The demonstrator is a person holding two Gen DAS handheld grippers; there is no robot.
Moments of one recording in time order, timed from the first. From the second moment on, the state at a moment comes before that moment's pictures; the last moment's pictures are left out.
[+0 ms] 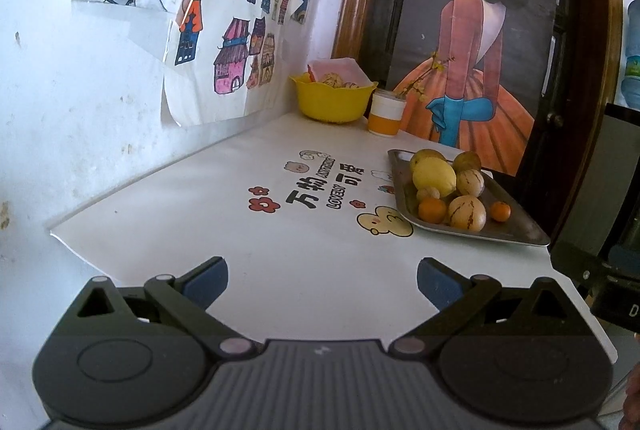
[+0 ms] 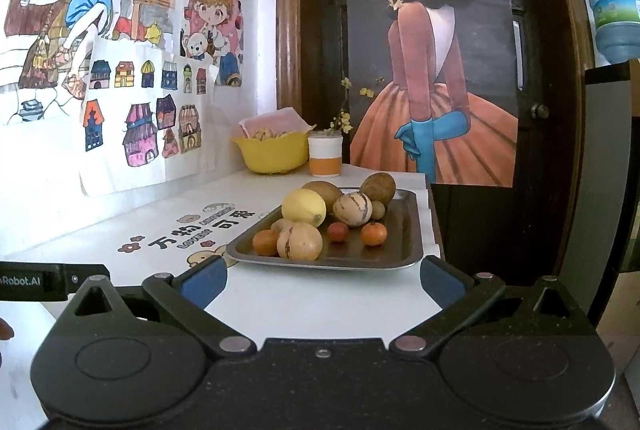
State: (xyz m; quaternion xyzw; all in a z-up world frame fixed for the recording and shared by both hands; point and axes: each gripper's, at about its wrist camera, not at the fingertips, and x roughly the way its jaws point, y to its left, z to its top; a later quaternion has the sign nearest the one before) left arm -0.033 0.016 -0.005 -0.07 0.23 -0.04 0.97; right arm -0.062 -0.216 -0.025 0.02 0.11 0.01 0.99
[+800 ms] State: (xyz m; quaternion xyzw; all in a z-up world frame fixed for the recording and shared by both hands) left arm -0.033 0.012 -0.005 -0.07 0.23 -0.04 0.97; right arm -0.060 -0.214 -0.028 0.02 0.11 0.01 0.99
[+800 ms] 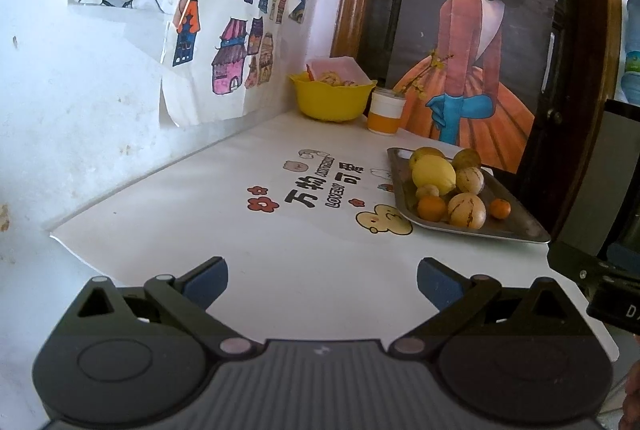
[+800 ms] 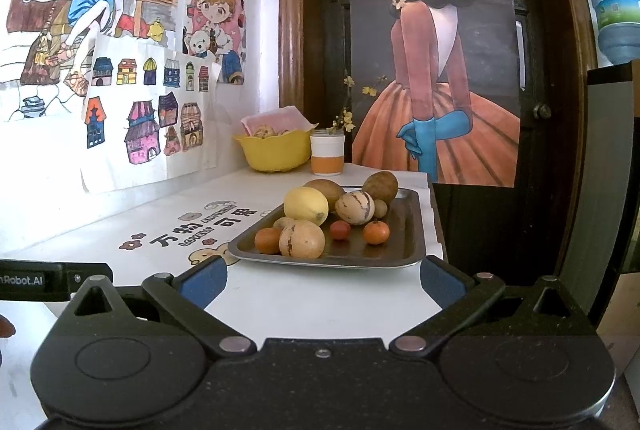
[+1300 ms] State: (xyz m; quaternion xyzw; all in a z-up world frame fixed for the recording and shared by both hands) left arm -0.031 0.016 -0.006 -0.07 0.24 -0.04 0.97; right arm -0.058 -0.213 -0.028 0.01 0.13 0.02 0.99
